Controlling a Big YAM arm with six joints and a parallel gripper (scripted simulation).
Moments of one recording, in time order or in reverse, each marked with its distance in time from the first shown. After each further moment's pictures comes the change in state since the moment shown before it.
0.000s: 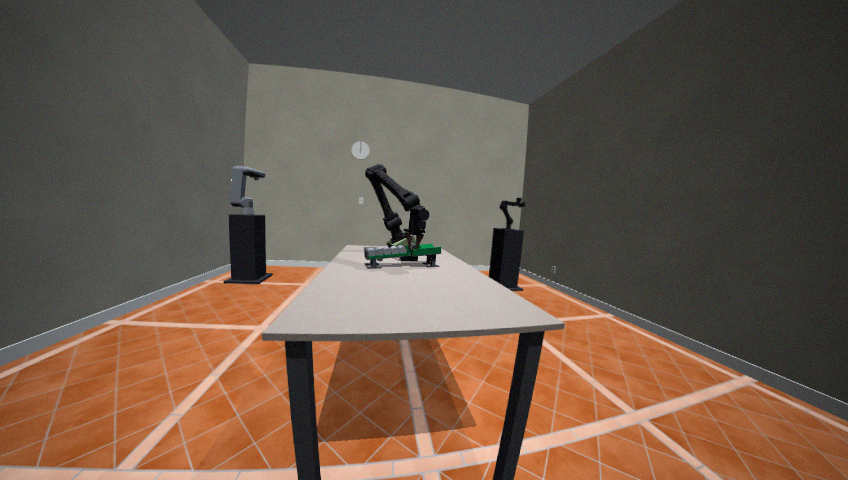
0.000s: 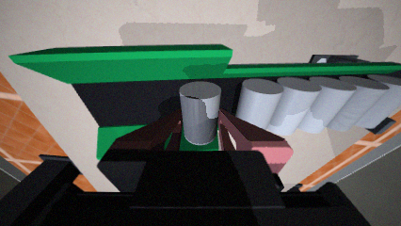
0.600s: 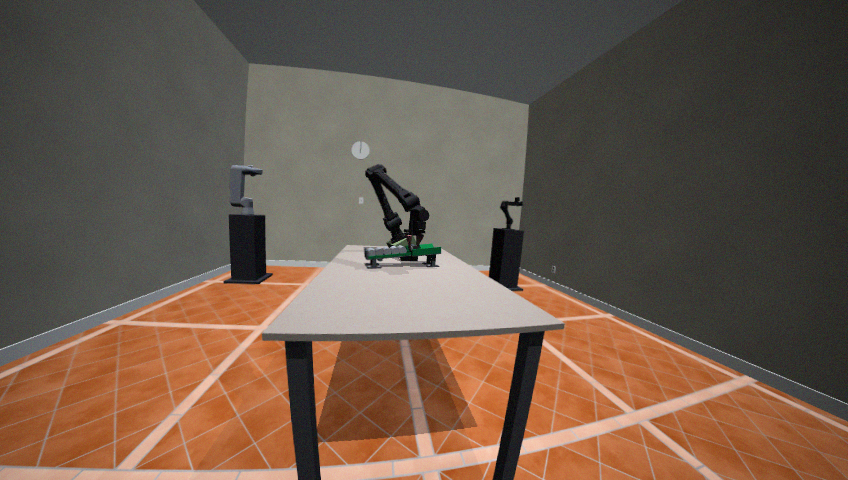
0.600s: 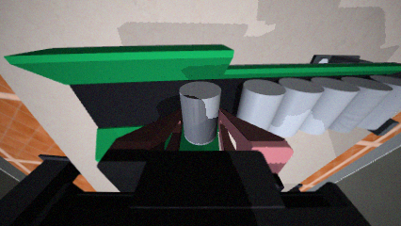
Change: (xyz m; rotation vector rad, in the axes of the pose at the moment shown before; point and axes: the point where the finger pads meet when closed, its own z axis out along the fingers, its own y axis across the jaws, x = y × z) arm 0.000 0.000 0.003 0.000 0.001 0.000
